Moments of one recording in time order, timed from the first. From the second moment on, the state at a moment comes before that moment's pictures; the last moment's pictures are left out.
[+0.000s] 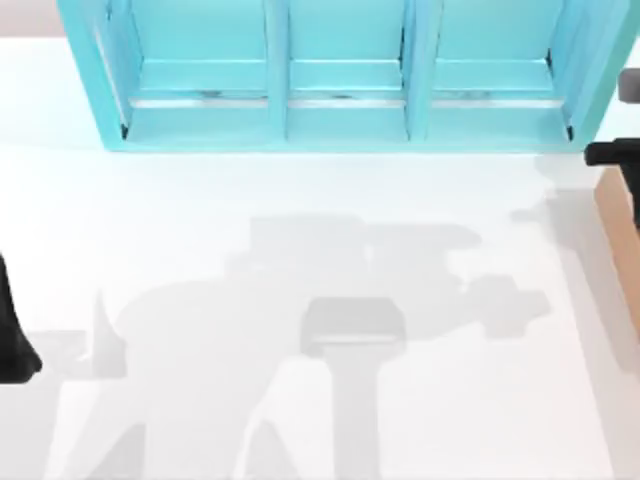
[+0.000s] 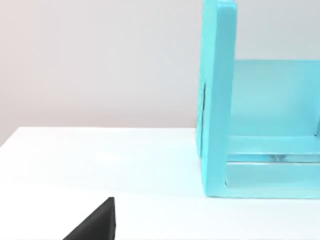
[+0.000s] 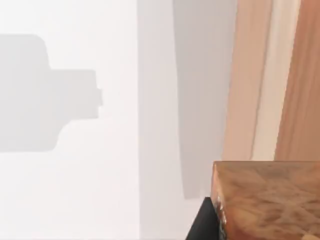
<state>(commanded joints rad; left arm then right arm) 0.00 0.00 0.00 0.00 0.00 0.00 0.11 1.91 1.60 -1.29 0.01 0.10</state>
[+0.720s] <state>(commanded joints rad) 0.00 0.00 0.00 0.00 0.00 0.00 0.48 2.27 1.91 -1.21 0.00 0.51</state>
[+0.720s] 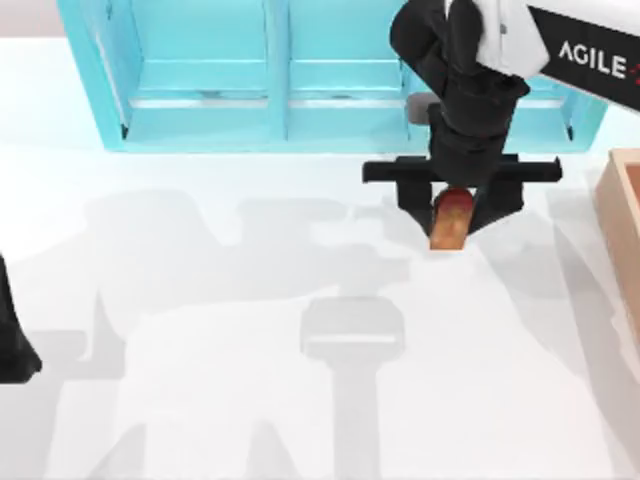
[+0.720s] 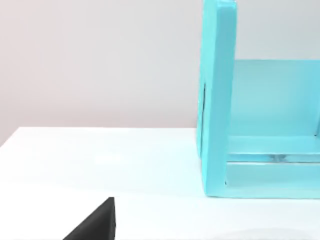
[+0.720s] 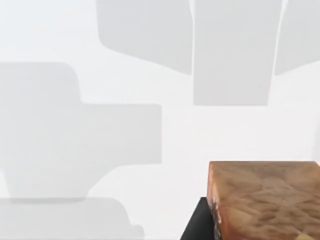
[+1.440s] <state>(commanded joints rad) 0.00 0.00 0.00 0.00 0.00 0.00 0.48 2.31 1.79 -1.05 0.00 0.51</state>
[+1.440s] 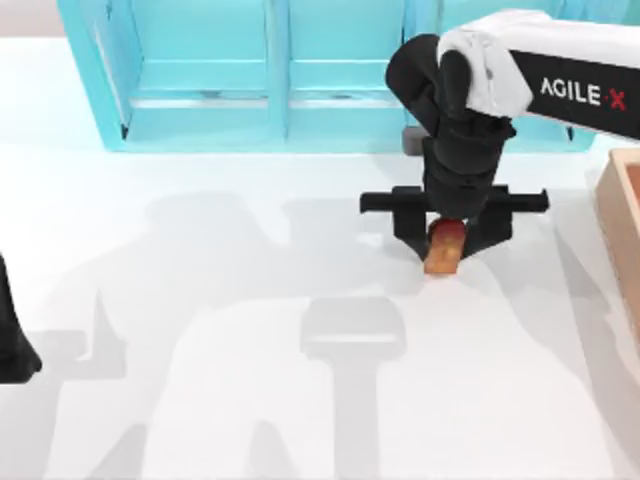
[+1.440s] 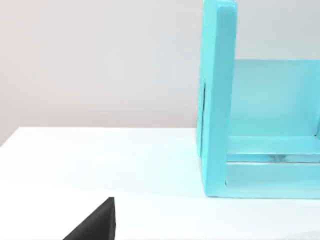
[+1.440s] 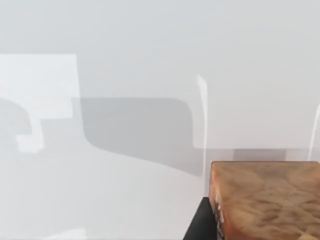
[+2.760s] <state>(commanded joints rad) 0.00 0.00 0.00 0.00 0.00 0.00 0.48 2.31 1.79 -1.05 0.00 0.51</state>
